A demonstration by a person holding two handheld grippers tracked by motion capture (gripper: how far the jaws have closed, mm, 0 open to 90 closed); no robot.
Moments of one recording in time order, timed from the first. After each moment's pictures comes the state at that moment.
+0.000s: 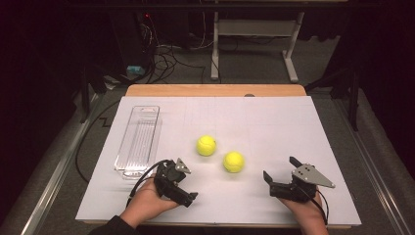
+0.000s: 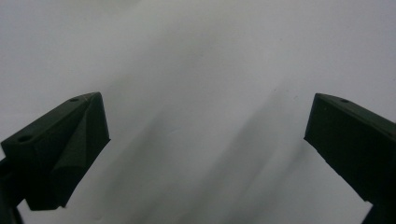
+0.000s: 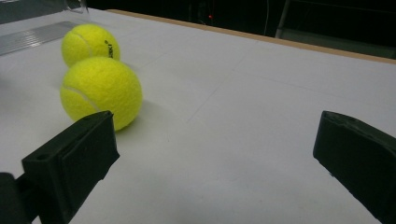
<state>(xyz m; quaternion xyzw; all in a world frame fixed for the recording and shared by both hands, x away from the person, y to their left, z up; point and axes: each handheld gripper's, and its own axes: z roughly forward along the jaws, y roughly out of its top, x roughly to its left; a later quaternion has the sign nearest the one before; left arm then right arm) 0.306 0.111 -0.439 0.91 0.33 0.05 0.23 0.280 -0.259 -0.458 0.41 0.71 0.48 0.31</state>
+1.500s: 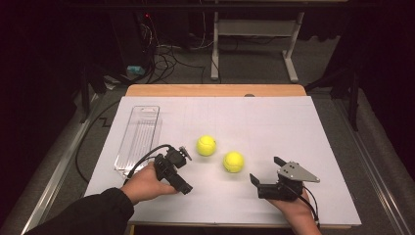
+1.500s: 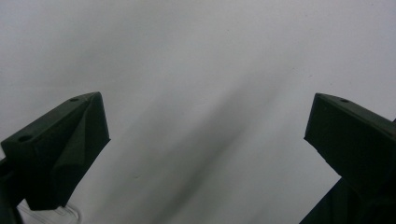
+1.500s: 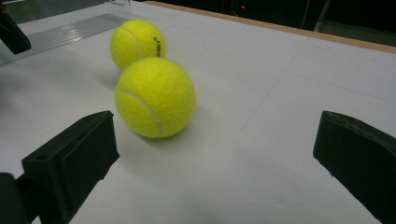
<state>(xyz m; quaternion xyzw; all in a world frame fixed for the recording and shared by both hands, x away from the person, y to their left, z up) 0.339 0.112 -0.416 0.93 0.35 -0.02 0.12 0.287 -0.226 -0.456 0.38 0.74 0.48 0.26</state>
